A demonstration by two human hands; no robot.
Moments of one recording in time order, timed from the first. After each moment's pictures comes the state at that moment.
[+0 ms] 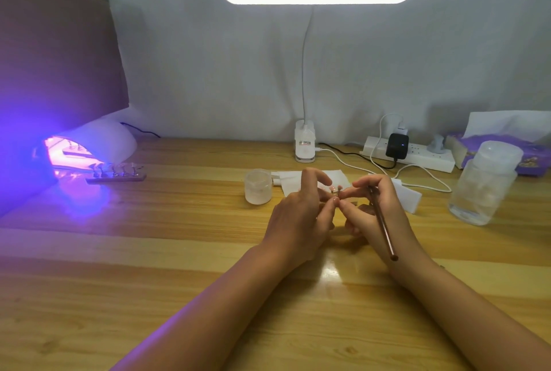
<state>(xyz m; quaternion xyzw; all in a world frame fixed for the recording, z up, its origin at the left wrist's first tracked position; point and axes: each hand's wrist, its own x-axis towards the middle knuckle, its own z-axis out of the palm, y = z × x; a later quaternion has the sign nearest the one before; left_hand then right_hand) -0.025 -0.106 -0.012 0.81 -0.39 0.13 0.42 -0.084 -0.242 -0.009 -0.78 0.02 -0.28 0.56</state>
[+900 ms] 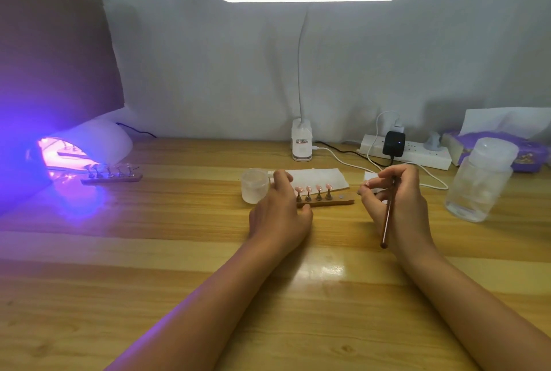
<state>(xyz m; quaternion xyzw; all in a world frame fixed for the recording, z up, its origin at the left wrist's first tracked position) -0.005 -0.098 -0.019 0.91 -0.22 0.10 0.34 -0.084 -0.265 -0.009 -0.82 0.09 -0.40 0.40</state>
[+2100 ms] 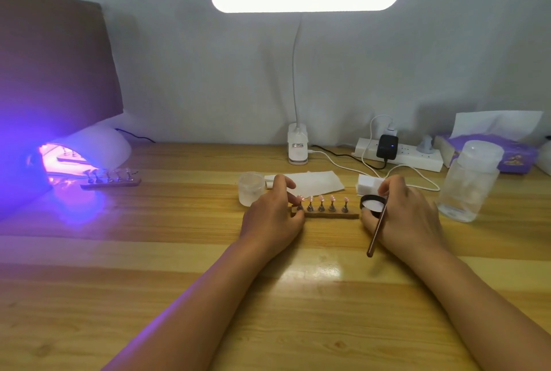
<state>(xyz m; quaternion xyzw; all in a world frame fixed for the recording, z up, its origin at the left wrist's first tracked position) -0.003 -0.088 -0.016 0.89 -0.28 0.10 0.36 -0.097 -0.292 -0.011 -0.94 0.17 -0.26 0.10</state>
